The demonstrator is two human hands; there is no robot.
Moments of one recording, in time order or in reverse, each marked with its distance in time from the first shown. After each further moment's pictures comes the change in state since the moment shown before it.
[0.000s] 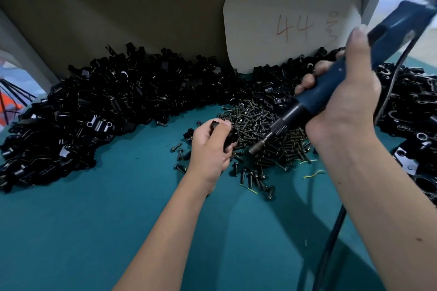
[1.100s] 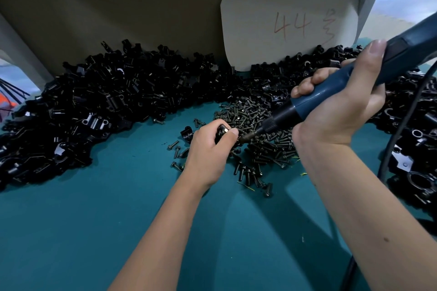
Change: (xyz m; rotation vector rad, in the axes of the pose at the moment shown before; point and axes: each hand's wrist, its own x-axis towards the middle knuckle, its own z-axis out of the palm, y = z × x) left_hand -0.001 -0.007 -0.008 0.621 -0.049 0.263; right_hand -0.036 0.001 0.024 0.124 0.146 -0.343
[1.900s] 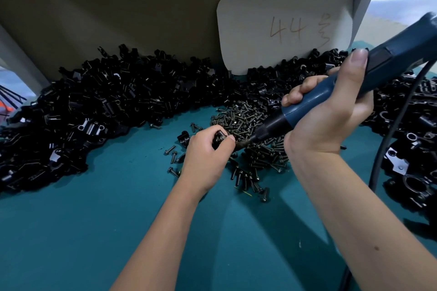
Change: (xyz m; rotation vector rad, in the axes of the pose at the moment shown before) left_hand 0.001 -0.001 0.001 0.026 0.017 -0.015; right_hand 0.004 0.018 -0.012 -0.055 -0.056 0.013
